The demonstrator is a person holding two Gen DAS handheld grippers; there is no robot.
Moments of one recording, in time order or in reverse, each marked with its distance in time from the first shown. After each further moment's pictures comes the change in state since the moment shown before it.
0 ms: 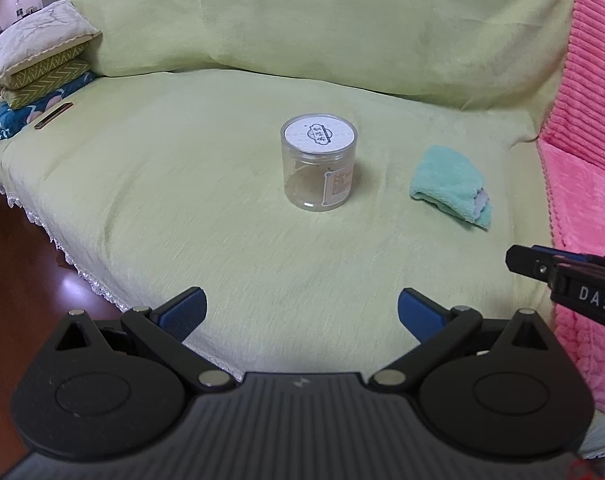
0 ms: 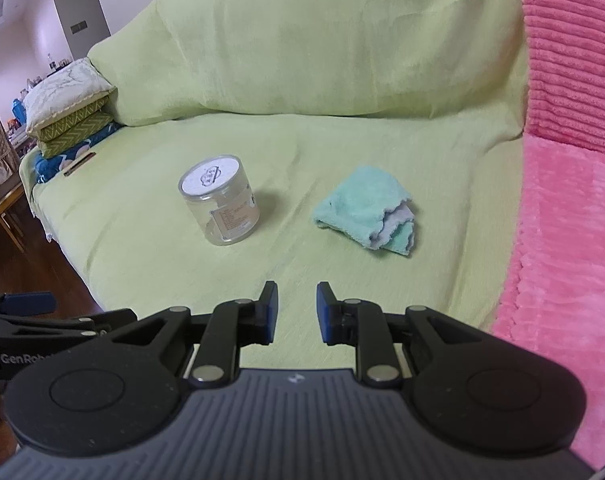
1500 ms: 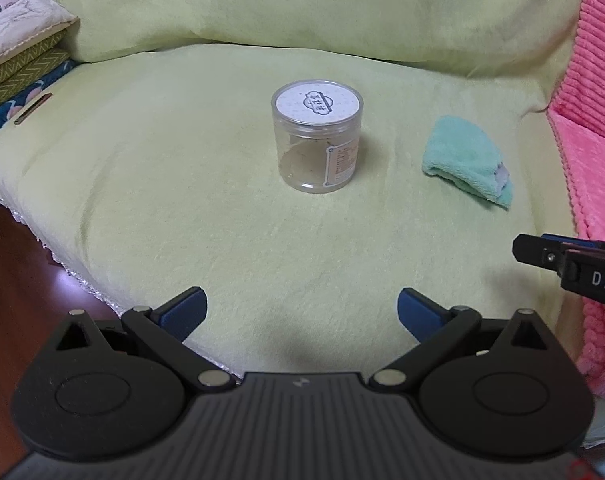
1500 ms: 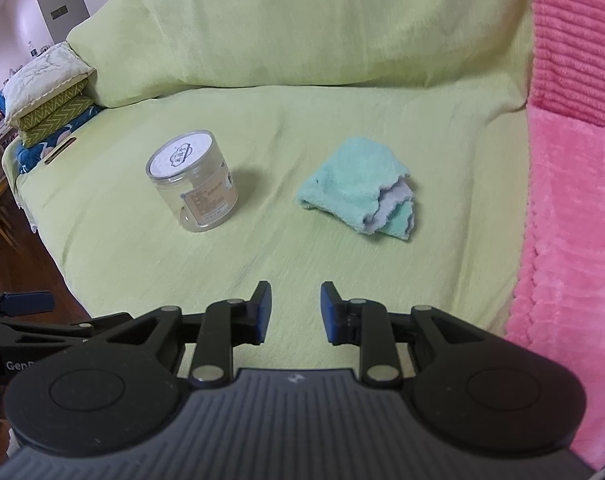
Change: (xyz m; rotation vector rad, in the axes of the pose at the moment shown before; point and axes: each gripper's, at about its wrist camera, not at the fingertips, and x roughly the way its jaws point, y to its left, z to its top) left arm 0.050 0.005 0.010 0.047 0.086 -0.024; right arm 0.045 -0.012 0.008 0.031 0.083 -0.028
